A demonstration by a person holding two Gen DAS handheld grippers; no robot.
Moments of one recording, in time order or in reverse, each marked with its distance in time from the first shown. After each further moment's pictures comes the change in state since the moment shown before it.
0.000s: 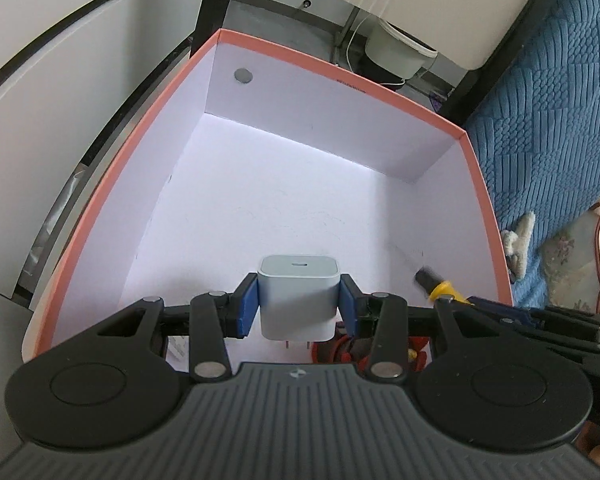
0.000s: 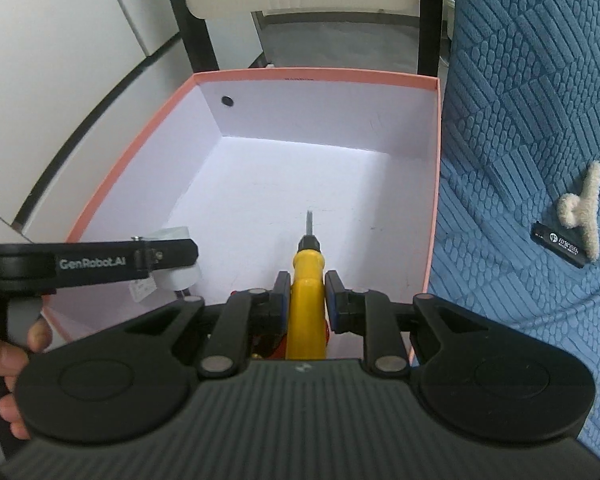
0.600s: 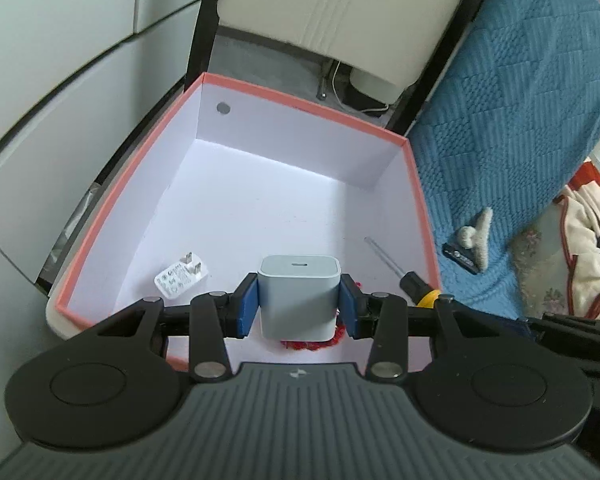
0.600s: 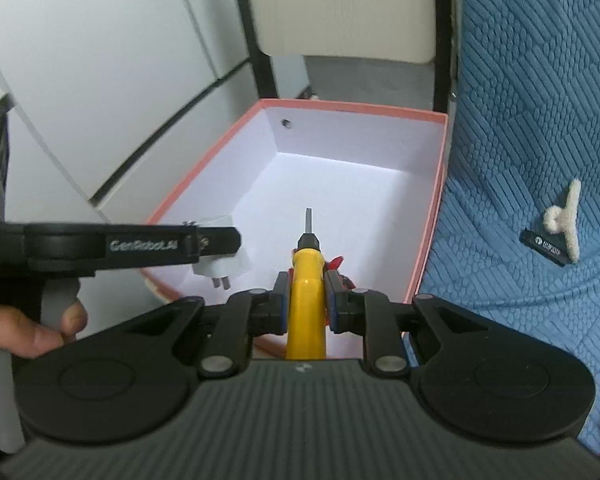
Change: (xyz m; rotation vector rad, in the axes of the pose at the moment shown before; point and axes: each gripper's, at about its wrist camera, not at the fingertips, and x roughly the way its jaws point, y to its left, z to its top) left arm -0.083 -0.047 -0.046 0.041 -0.091 0.014; right arm -0.086 0.006 -0.035 -0.065 -0.088 0.096
